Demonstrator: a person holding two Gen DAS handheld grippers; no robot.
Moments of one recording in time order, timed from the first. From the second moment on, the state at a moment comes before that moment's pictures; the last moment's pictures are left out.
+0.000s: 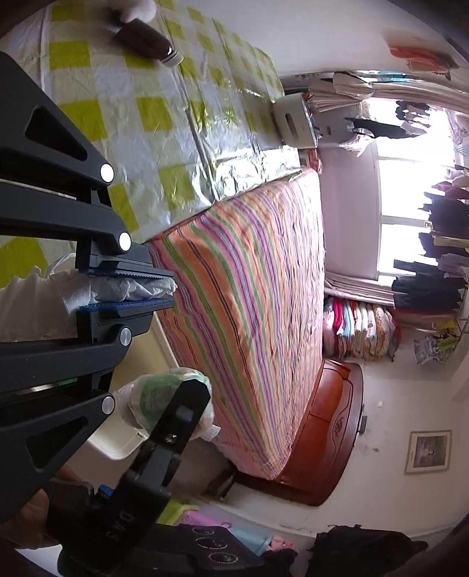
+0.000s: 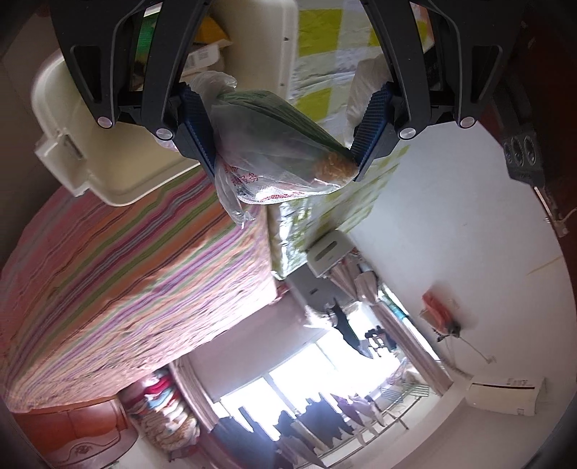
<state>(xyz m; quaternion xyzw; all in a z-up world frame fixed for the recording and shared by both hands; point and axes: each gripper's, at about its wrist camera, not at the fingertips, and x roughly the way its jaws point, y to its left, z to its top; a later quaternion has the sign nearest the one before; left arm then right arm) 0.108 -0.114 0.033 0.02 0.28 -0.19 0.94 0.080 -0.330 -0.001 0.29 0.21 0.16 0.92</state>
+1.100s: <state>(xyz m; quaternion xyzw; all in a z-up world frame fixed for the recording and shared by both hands) 0.112 -0.131 0.015 0.02 0.31 -0.22 0.93 0.094 -0.336 -0.017 0.33 0.20 0.09 0.92</state>
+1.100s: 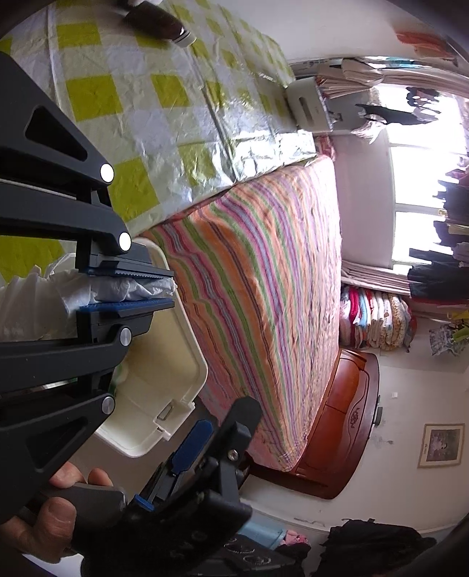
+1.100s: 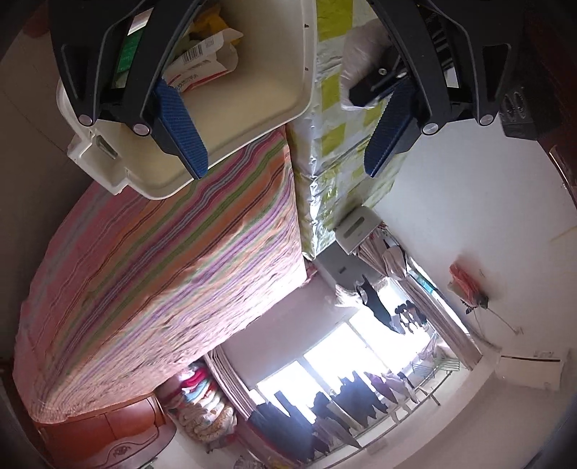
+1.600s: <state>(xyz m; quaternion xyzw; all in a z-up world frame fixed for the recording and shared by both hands) 0.119 -0.143 0.003 -0.04 0.33 -0.28 0.90 0.091 -0.339 -0.017 0.33 0.19 0.10 0.92</state>
